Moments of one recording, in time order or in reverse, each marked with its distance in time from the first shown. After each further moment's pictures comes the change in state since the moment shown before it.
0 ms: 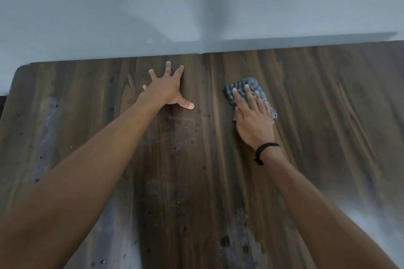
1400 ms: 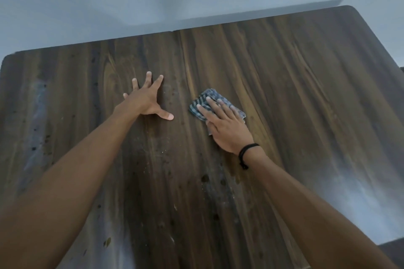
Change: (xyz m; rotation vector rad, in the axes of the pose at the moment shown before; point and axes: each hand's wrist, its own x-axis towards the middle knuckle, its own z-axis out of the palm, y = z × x) left_hand -0.103 -0.005 0.074 0.066 -0.062 0.034; right_hand -0.139 0.009 0.021 0.019 -0.091 -0.155
